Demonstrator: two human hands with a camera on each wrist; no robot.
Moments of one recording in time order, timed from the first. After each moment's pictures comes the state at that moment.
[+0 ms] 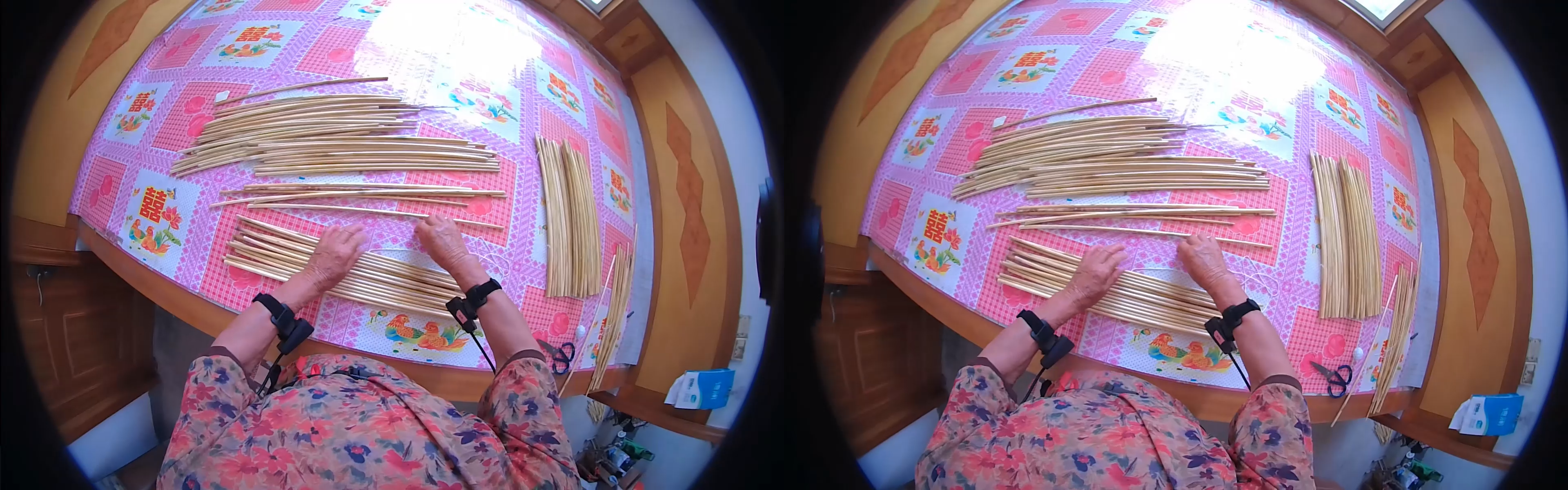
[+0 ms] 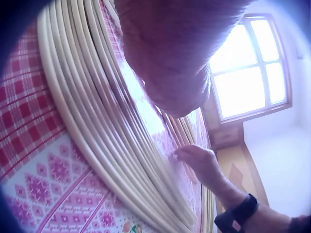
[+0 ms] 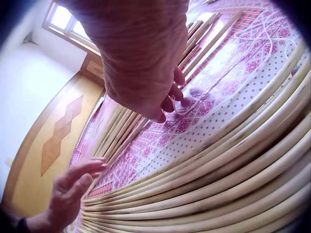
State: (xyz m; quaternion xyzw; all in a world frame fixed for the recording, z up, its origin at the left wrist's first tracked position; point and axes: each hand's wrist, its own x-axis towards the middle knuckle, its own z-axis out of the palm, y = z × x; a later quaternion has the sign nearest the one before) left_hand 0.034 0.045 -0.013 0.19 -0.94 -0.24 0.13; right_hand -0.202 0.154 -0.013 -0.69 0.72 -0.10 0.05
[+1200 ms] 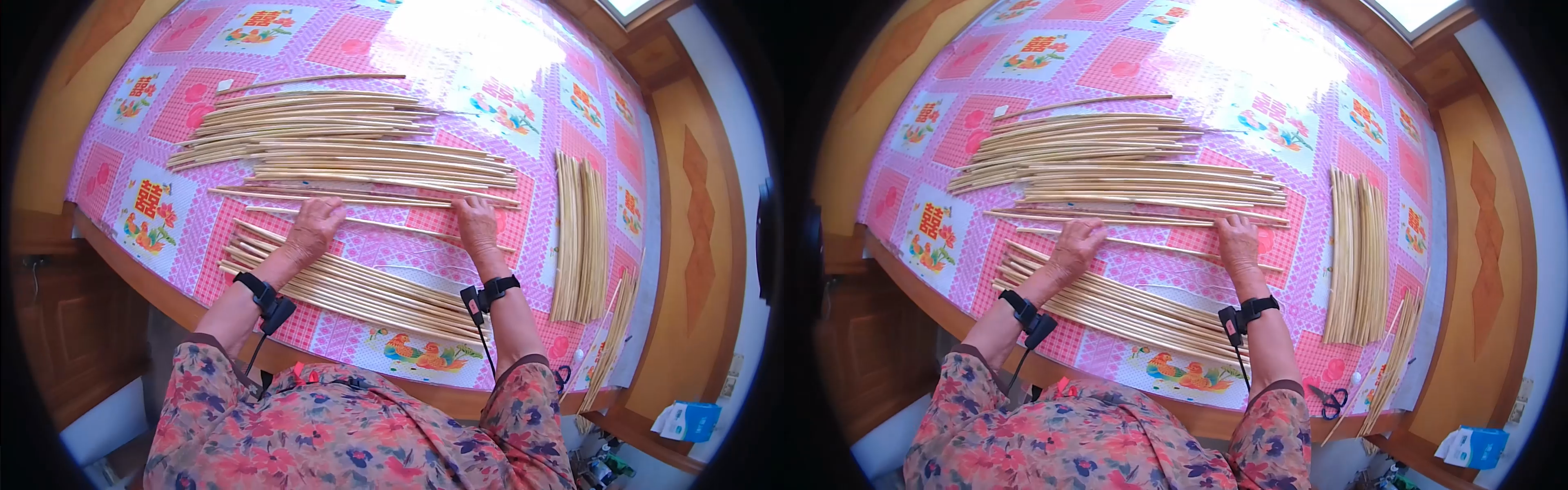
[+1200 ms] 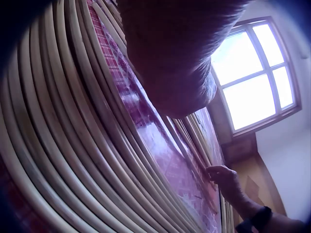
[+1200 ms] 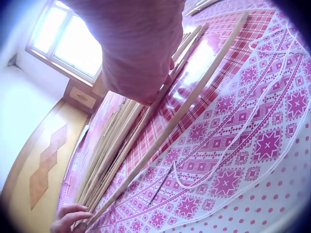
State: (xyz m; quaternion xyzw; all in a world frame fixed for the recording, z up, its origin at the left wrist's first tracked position) left_hand 0.036 -0.027 -0.026 0.19 -0.95 -0.13 0.20; right_hand -0.263 0.120 -0.019 -0.63 0.77 -0.09 -0.09
